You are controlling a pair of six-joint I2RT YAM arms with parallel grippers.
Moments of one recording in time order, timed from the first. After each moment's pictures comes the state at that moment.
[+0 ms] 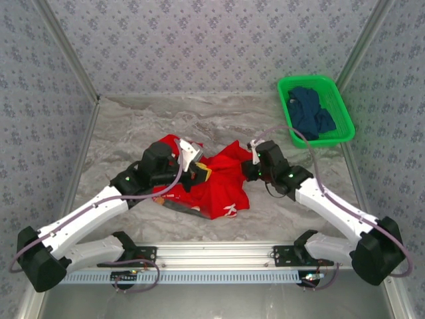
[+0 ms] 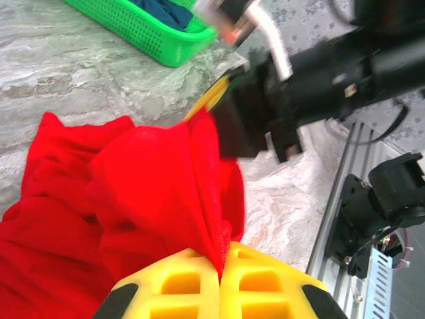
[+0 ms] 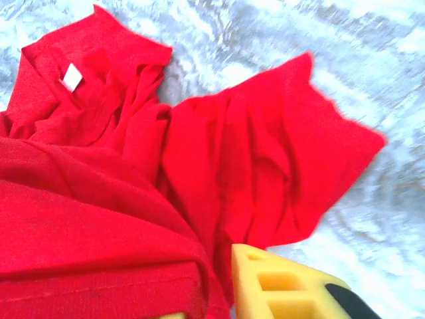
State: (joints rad) left arm -0.80 1.03 0.87 -0.29 0.37 -0.21; right arm 0.61 1.11 0.81 -0.41 0.02 0.32
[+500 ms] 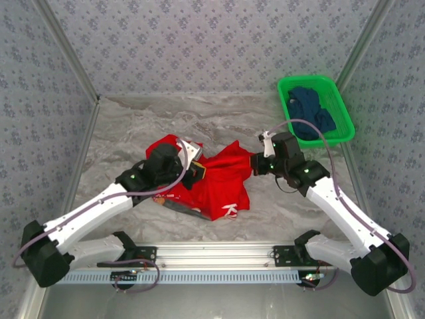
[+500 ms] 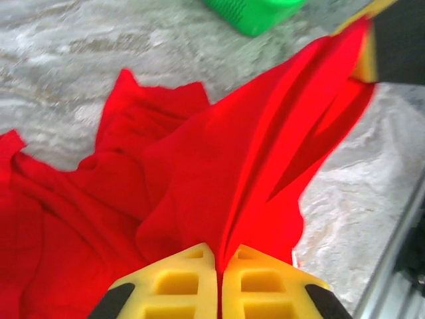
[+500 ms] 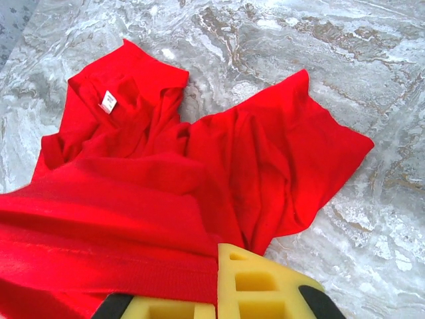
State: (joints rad) left arm -0.80 1.11 0.88 -0.36 0.16 -0.25; right arm 0.49 1.06 0.92 -0.58 -0.15 0.32
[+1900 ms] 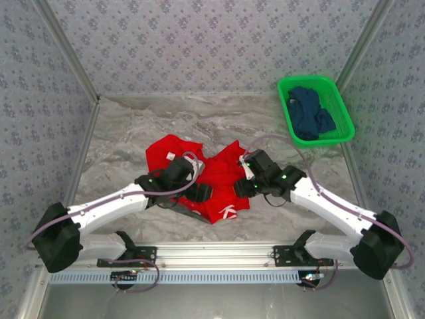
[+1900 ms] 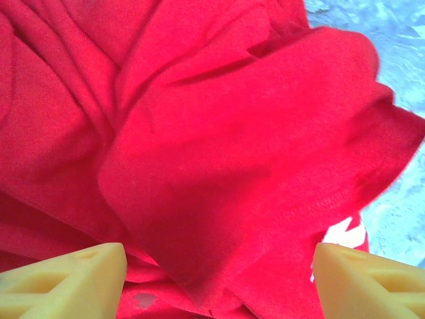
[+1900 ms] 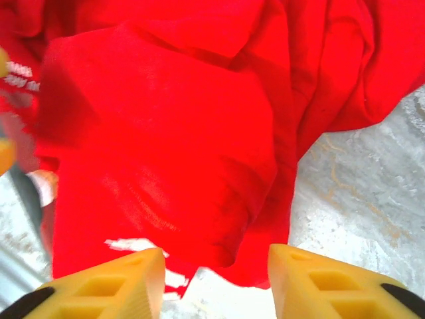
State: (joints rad) left arm -0.86 1.23 0.76 -0.38 0.05 -0.46; right arm 0.72 1.13 0.86 -0.71 -0.11 0.32
